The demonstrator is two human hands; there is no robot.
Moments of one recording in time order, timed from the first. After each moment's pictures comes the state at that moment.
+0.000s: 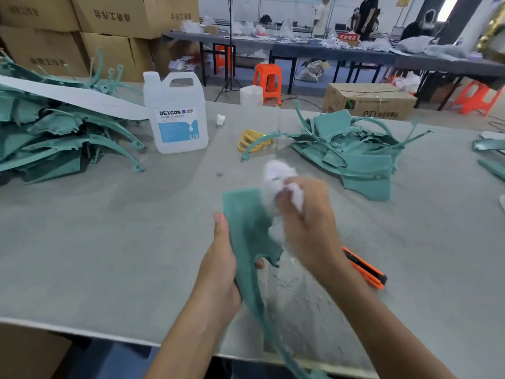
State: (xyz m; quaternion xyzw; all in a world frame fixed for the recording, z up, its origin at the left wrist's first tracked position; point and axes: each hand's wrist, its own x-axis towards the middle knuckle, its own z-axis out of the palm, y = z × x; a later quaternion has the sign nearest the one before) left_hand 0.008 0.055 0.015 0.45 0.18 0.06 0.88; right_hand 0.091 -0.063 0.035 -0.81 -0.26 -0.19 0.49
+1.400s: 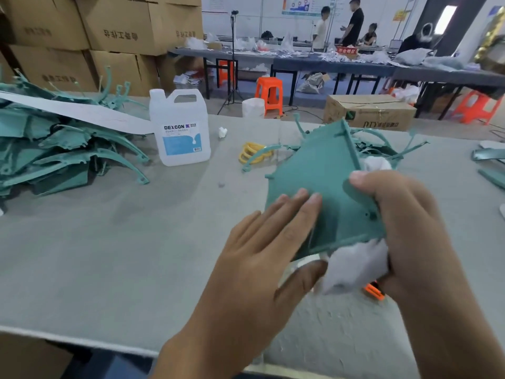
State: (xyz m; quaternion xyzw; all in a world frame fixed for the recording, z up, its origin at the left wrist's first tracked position) left_hand -0.035 0.033 0.086 0.87 -0.16 0.38 0.28; right_hand 0.037 -0.118 0.135 -0.62 -0.16 -0.02 0.77
